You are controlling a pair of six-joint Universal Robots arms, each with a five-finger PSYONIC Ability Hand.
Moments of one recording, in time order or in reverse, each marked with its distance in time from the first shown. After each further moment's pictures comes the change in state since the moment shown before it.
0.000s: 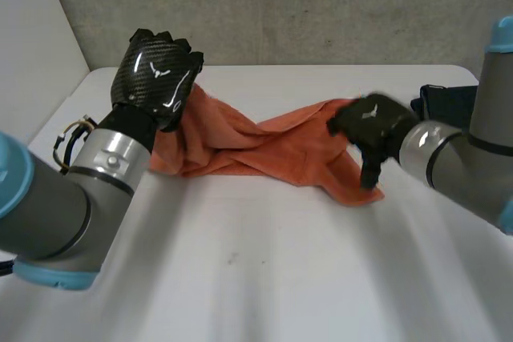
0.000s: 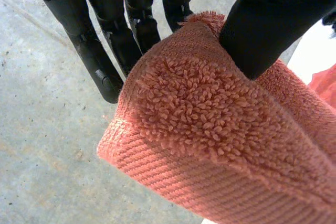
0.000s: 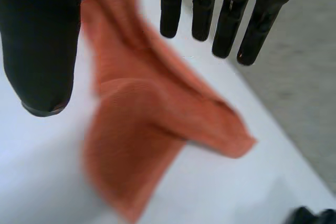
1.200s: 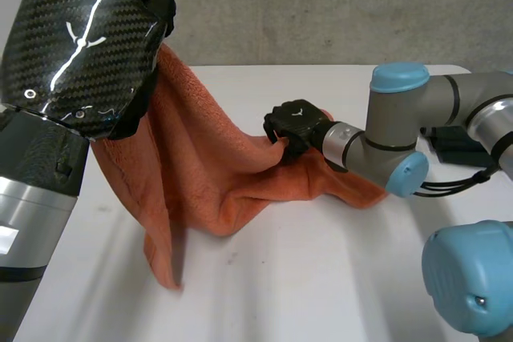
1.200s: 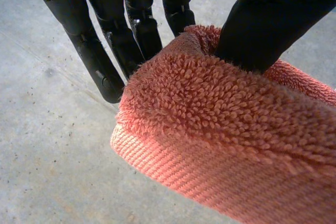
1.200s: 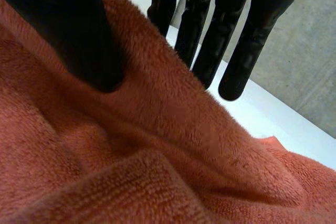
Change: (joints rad) left arm -0.068 0.511 -0.194 -0.112 0.008 0.001; right arm 0.077 0.785 -0.900 0.022 -0.271 0.260; left_hand 0.000 0.002 0.002 0.001 0.000; right_hand 0.576 0.681 0.685 0.693 0.660
